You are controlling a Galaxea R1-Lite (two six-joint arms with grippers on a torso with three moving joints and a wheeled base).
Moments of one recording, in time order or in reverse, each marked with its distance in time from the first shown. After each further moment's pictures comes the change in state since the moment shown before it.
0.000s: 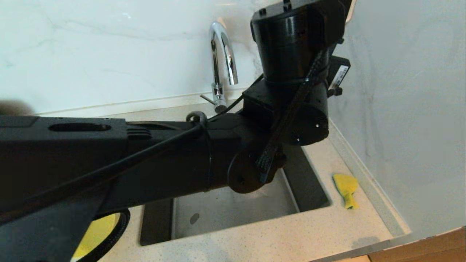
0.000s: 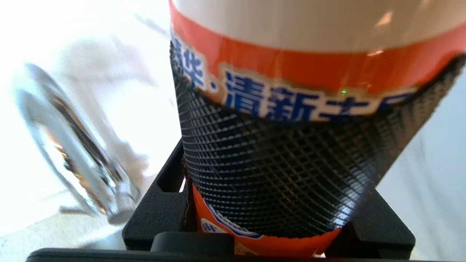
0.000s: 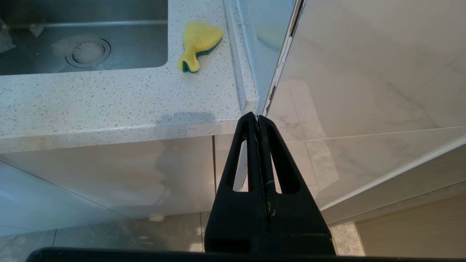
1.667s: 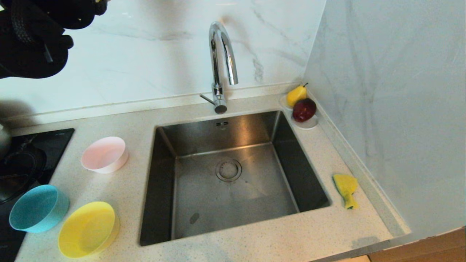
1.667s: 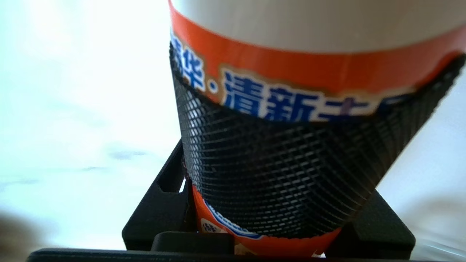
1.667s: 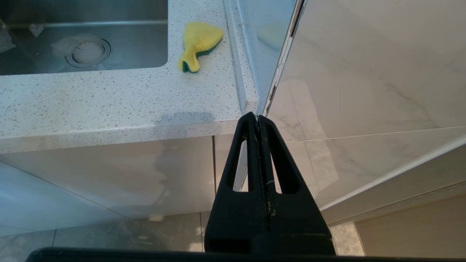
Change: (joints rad) left arm 0.656 -0.349 0.073 -0.035 -0.017 -0.081; right arm 0.000 0.000 0.000 0.000 0.000 0.000
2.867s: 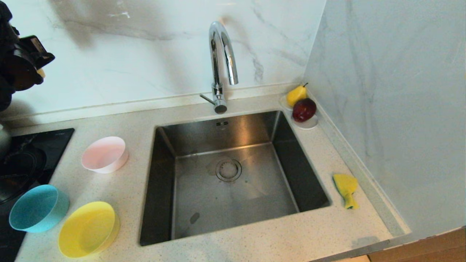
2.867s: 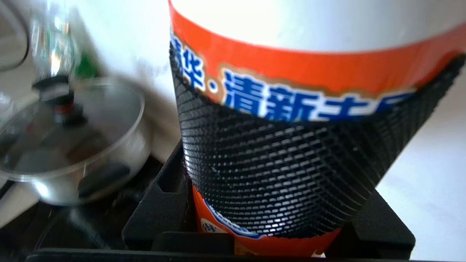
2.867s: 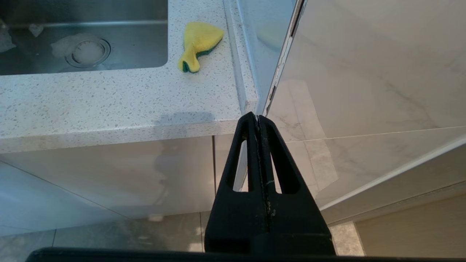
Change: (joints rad) left arm 0.557 0.017 0.256 0.226 0.002 -0.427; right arm 0.000 0.000 0.000 0.000 0.000 0.000
